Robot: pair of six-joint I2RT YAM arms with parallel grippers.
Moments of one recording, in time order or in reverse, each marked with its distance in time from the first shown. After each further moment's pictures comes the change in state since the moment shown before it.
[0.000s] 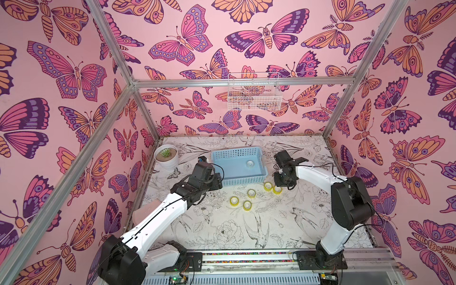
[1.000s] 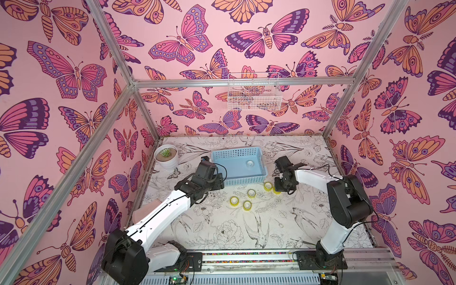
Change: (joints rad) left arm -0.013 0.046 0.022 -0.003 -0.012 0.000; right arm -0.013 0.013 -0.105 0.082 -0.025 0.028
